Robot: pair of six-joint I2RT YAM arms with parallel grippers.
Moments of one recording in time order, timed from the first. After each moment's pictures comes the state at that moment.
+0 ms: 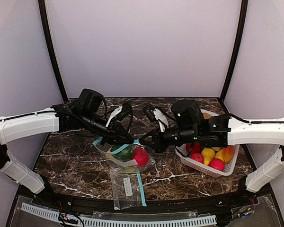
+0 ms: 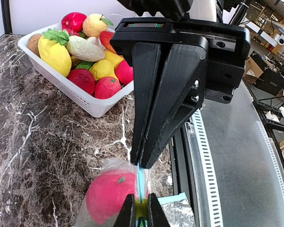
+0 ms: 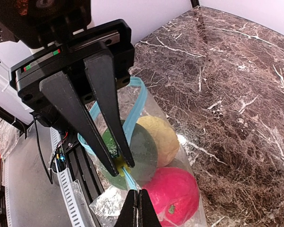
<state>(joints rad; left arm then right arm) -0.75 1.40 1.08 -0.36 0.83 0.23 1.11 1.41 1.07 -0.14 -0.16 0.37</state>
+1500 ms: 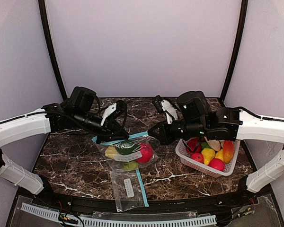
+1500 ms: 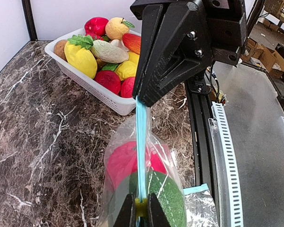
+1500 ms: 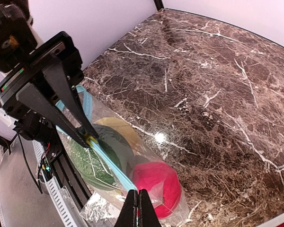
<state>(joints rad) -0.75 1.31 1.06 -0.40 0.66 0.30 1.10 1.35 1.16 -0.36 0.03 0.42</state>
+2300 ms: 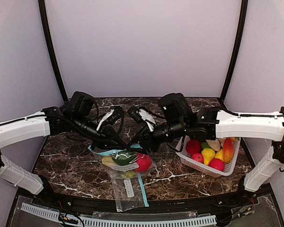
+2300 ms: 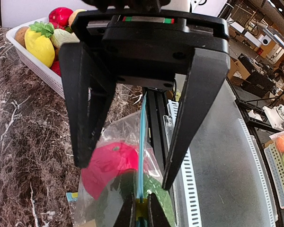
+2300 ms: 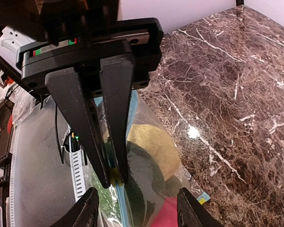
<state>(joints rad) -0.74 1.29 1.00 -0.44 0.89 0.21 1.10 1.54 1.24 -0.25 -0.36 0.22</state>
